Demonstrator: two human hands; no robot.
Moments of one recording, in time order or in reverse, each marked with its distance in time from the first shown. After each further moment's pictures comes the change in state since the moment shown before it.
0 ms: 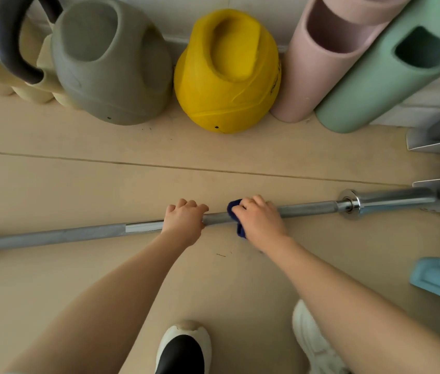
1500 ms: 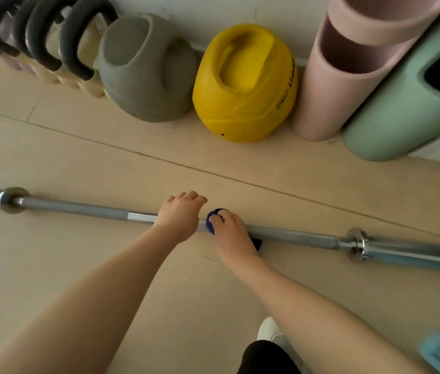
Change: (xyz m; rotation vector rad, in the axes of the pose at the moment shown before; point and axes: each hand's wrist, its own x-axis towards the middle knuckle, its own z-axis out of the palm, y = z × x) left_hand -0.013 0.044 -0.031 0.024 0.111 -0.189; right_hand 0.000 0.004 0.013 0.341 0.008 -0.196
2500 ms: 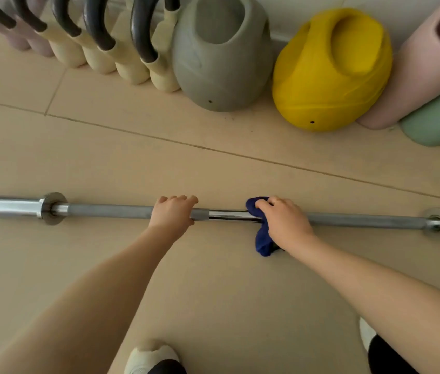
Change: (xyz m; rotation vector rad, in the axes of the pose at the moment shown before) left_hand -0.011 -0.224 0.043 0.038 -0.003 0.090; right_hand 0.057 -0.105 0.038 -0.292 -0.033 0.260
